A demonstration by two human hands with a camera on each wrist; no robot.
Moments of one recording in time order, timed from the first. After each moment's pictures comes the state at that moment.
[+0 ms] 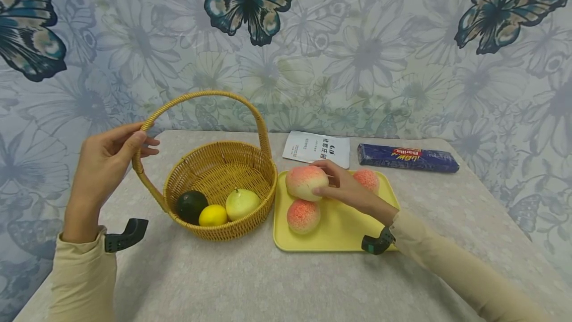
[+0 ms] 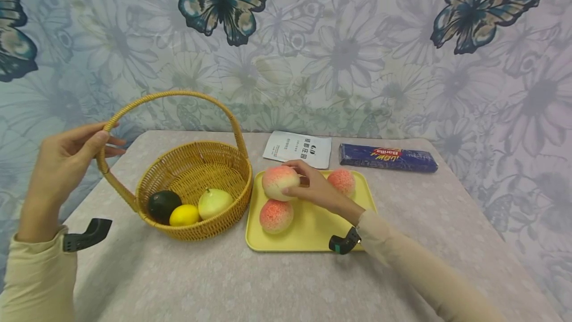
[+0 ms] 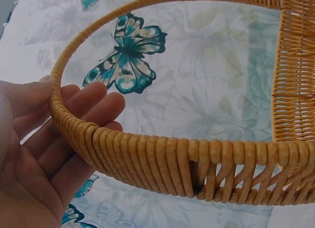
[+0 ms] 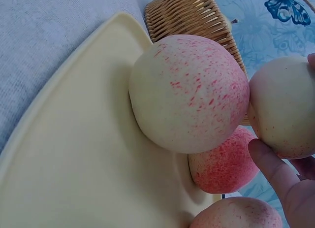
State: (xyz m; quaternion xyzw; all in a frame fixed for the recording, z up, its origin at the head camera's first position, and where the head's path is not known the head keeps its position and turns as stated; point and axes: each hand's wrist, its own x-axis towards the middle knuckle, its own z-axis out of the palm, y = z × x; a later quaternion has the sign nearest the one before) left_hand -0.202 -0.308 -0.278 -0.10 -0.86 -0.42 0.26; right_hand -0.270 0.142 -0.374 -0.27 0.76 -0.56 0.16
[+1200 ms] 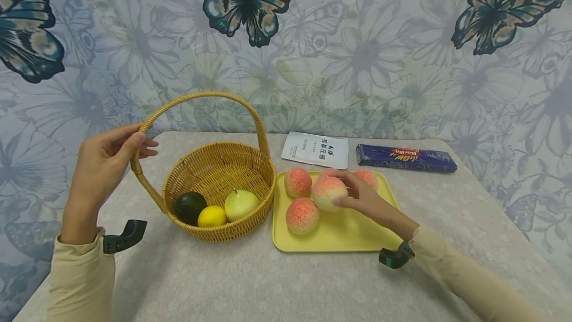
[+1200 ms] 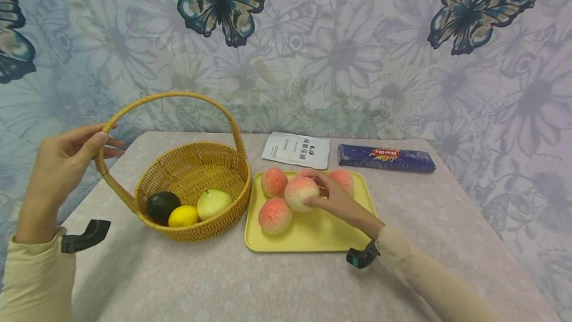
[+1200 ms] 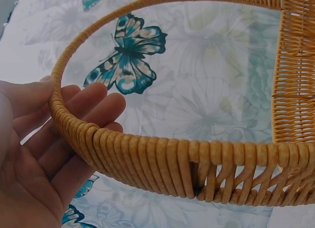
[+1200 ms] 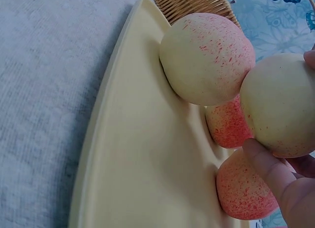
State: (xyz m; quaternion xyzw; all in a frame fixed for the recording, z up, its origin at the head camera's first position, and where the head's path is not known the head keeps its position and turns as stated) left_hand -0.202 -0.308 -0.278 -0.10 -0.86 -0.42 0.27; right_hand -0.254 0.183 -0.393 -0.25 0.78 -0.56 0.14
